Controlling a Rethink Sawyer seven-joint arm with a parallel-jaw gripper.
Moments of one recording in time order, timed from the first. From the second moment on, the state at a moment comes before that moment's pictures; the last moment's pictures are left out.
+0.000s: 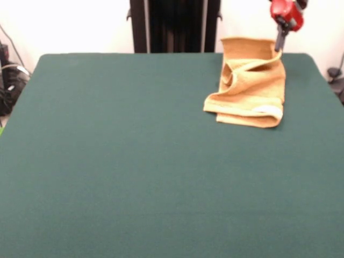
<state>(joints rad) 1.18 -0.13 -0.73 1.97 0.17 -0.35 1.88</state>
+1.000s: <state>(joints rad) 1.28 0.05 -0.80 1.72 0.27 -0.11 1.88</state>
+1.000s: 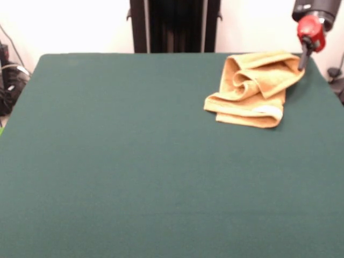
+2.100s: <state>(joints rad) 1.13 -0.11 -0.76 1.75 0.23 -0.21 1.88</state>
